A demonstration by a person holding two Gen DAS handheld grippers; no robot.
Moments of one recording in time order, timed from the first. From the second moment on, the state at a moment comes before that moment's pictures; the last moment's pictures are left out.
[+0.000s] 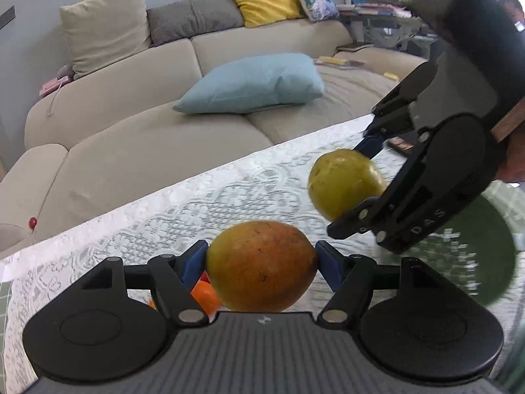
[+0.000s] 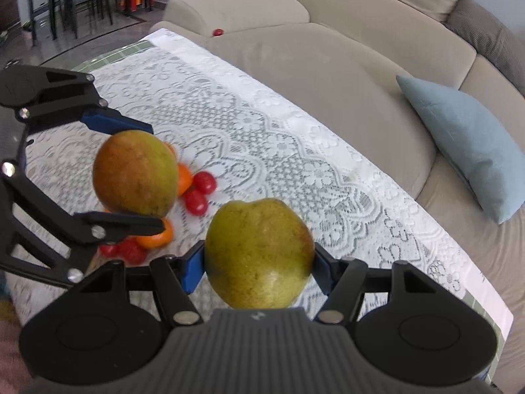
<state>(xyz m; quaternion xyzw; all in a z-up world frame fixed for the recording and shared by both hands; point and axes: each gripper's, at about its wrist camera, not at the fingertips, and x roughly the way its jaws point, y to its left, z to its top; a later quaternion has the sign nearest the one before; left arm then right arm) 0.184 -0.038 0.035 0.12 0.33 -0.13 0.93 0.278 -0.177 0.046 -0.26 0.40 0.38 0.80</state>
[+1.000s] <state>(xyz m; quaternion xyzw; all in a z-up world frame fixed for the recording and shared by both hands) 0.170 -0.180 -0.001 0.15 0.43 -0.22 0.86 0.239 -0.283 -0.017 -0.32 0.48 0.37 0.72</state>
